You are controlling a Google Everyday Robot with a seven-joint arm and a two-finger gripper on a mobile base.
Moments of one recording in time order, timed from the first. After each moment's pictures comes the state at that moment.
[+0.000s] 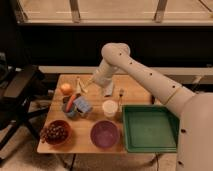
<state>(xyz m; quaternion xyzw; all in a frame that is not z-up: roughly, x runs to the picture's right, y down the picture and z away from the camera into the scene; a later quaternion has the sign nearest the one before) -0.044 0.013 0.757 -0.20 -0.37 -0.41 0.81</state>
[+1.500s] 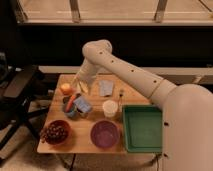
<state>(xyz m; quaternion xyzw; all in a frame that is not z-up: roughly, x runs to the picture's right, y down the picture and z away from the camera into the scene) -0.130 -0.009 0.764 -0.13 -0.36 -0.52 0.77</state>
